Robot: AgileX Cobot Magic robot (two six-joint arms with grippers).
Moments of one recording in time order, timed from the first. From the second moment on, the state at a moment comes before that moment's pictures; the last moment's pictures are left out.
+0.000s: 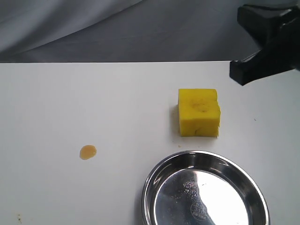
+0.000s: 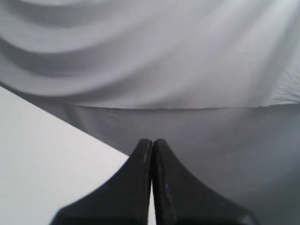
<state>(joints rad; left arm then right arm) -0.10 0.00 0.00 0.35 0.34 -0.09 0.55 0.99 -0.66 0.39 -0.19 -0.61</state>
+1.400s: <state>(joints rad) -0.10 0.00 0.00 0.35 0.34 -0.09 0.27 1.65 -1.21 0.26 0.59 -0.30</state>
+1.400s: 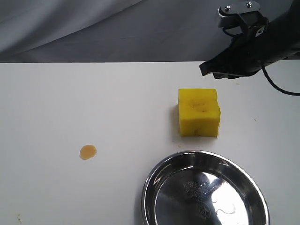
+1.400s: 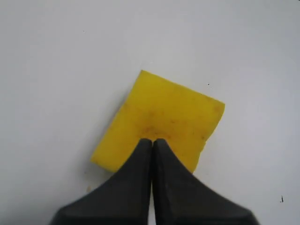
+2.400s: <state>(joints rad) -0.10 0.00 0.00 0.35 0.34 -0.09 0.27 1.65 -1.21 0.31 0.48 -0.51</state>
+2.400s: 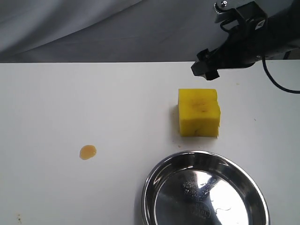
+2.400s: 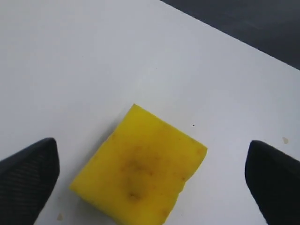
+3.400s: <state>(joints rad) -0.10 0.00 0.00 0.35 0.34 -0.09 0.27 2.00 -1.22 0.45 0.36 -0.54</state>
